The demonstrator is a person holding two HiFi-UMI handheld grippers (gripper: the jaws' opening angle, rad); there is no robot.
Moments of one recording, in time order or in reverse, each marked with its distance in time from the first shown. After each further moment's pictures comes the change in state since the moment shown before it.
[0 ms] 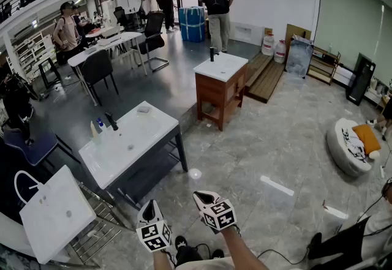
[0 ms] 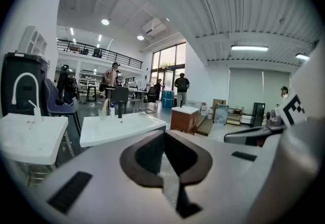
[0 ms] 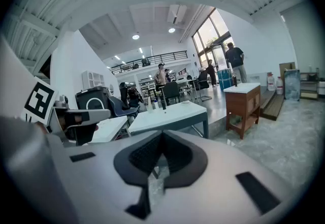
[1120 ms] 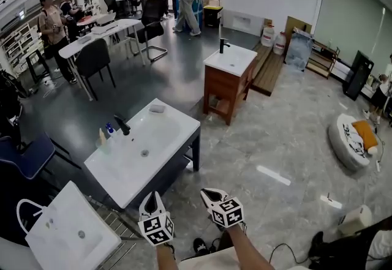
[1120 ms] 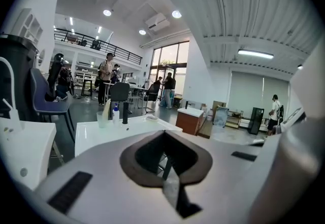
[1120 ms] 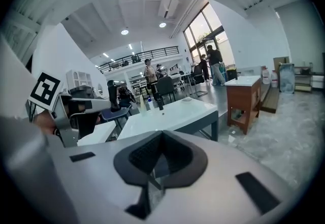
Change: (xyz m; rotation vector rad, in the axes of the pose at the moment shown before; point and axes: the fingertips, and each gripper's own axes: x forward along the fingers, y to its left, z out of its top) left arm 0.109 0.134 0.042 -0.050 0.024 -0.057; right arm 0.141 0.026 0.025 0.075 0.034 -0.082
